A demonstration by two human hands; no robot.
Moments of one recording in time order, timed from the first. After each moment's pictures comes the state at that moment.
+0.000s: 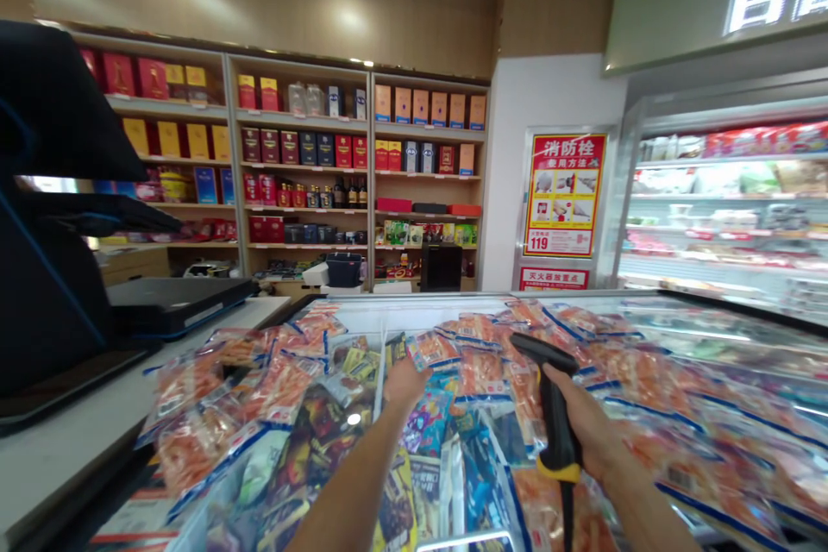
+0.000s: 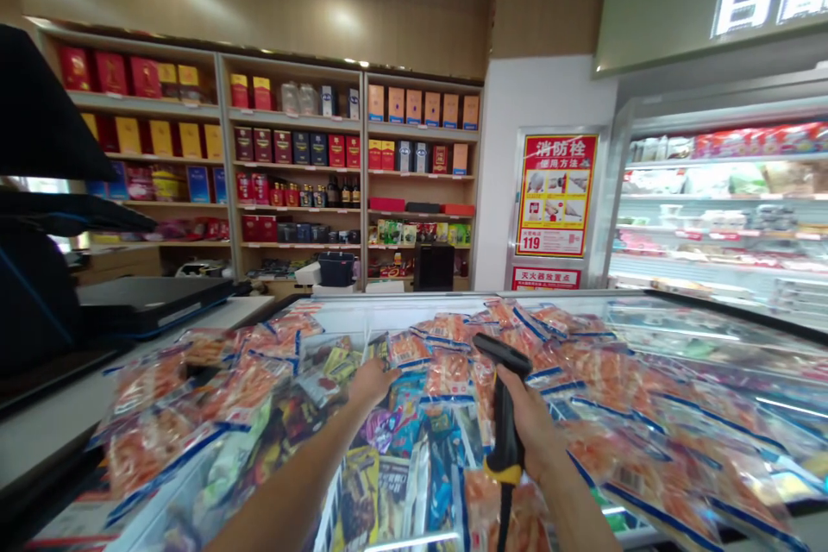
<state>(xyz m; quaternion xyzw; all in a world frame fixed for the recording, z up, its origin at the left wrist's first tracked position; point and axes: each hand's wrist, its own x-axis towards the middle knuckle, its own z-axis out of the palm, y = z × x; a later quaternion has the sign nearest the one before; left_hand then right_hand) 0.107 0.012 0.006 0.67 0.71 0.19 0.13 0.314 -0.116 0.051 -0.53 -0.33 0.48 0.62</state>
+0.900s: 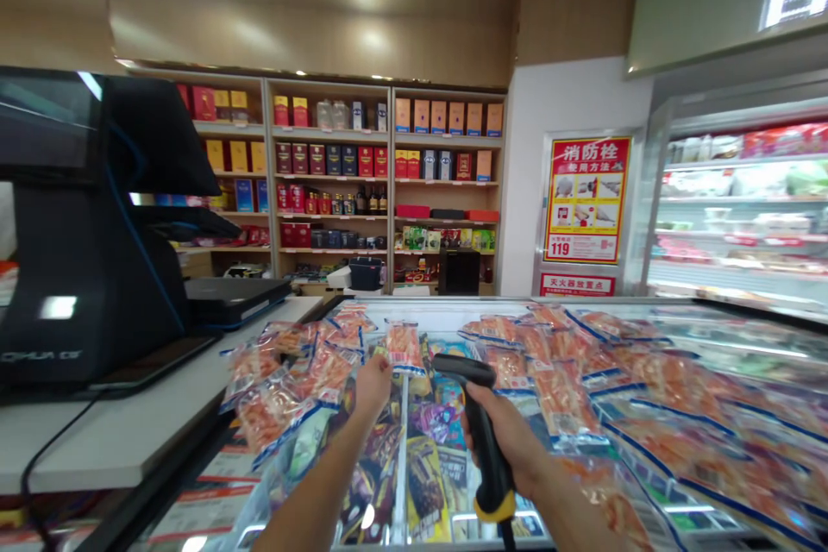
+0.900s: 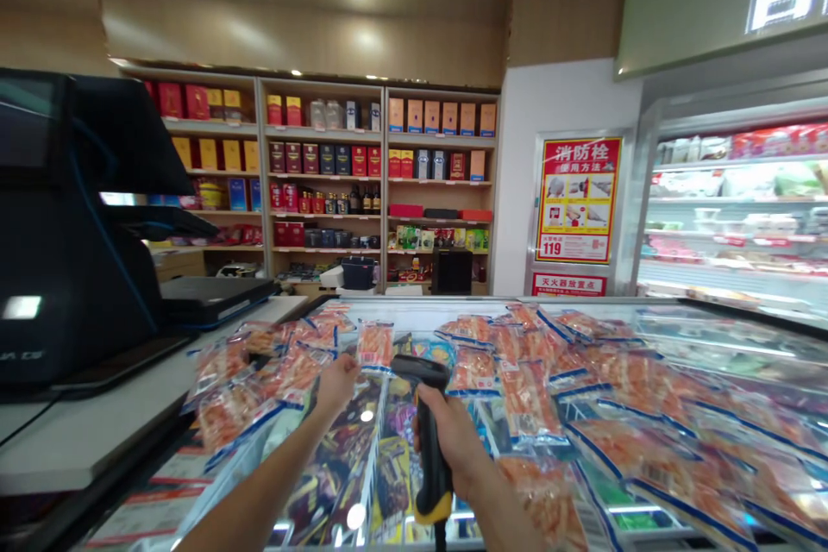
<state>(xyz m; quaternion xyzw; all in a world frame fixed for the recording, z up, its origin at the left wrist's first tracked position) 0.000 -0.021 0.006 0.62 0.72 0.30 0.07 0.194 -0.141 0.048 -0.47 -0.43 0.61 0.48</state>
